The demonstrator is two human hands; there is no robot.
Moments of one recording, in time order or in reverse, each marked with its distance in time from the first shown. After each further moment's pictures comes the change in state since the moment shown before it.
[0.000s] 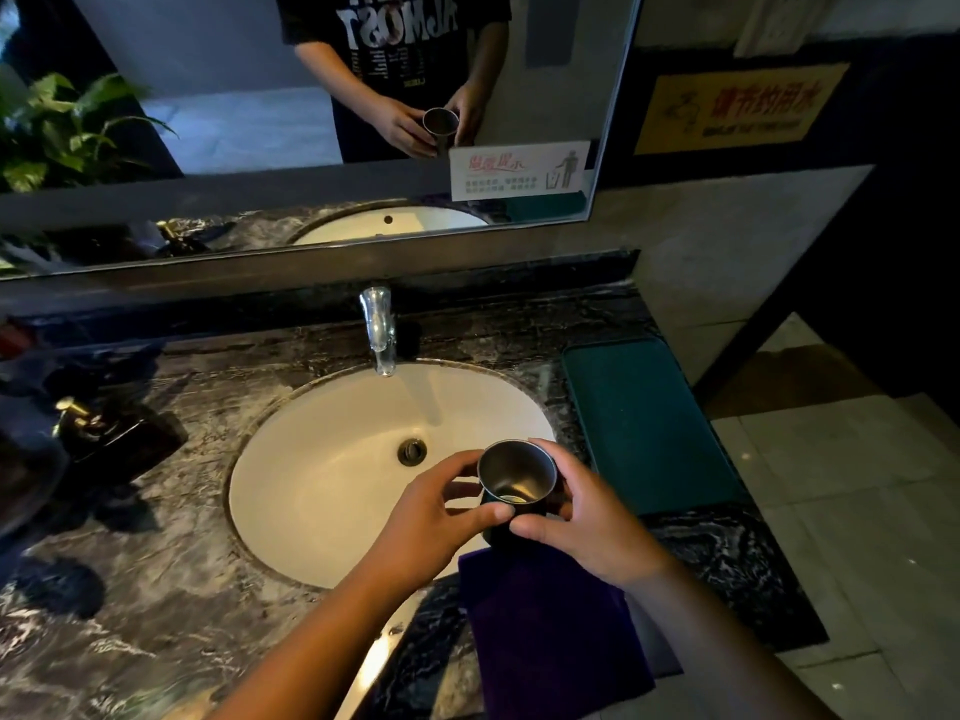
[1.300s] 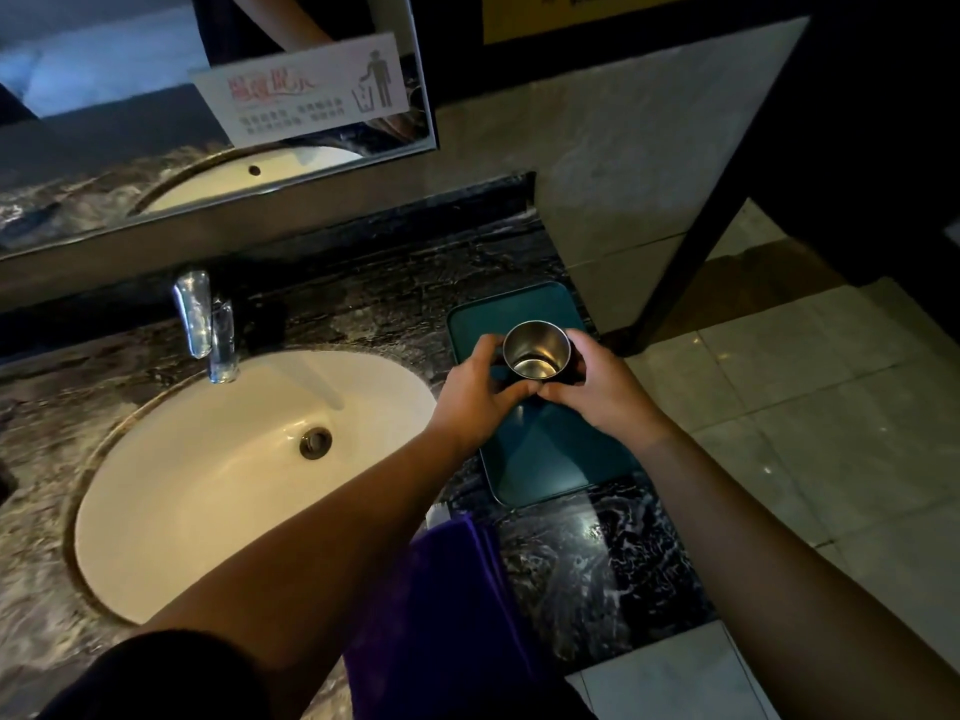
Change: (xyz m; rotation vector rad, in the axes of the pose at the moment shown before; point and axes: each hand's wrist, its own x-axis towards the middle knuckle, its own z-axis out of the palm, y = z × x) left_hand 0.206 0.002 0.165 0.390 -0.005 0.037; right_hand 0.086 0.104 -0.194 -0.141 0.298 0.046
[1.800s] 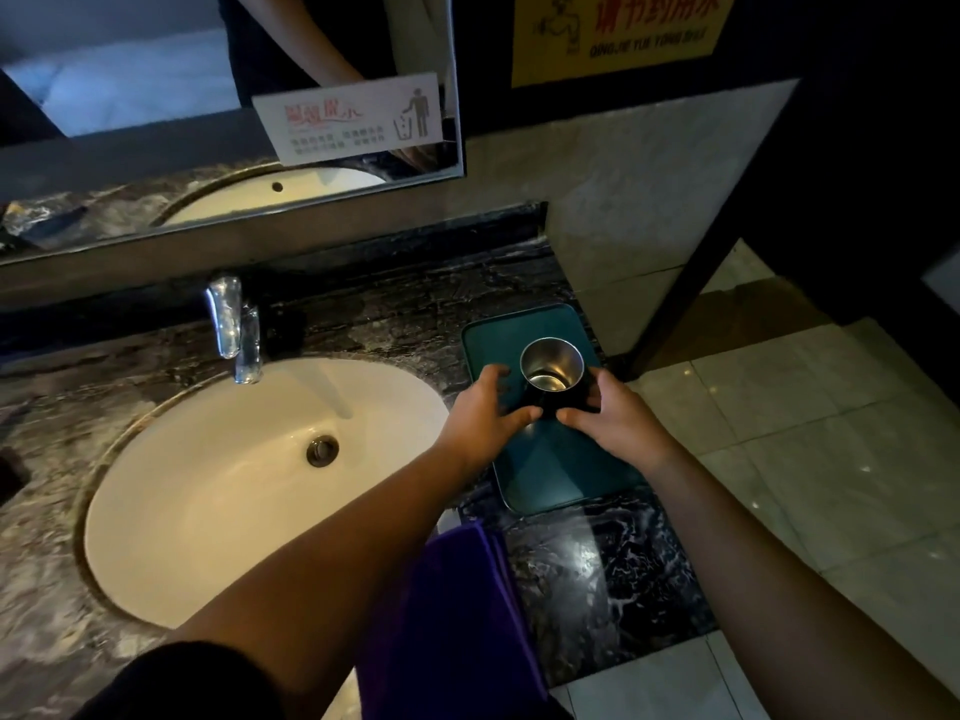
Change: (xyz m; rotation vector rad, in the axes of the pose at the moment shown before) left_hand -0.015 -0.008 -0.006 -0.100 -0.070 -0.131; right_hand -0.013 0.001 0.001 -0.115 -0.028 0.239
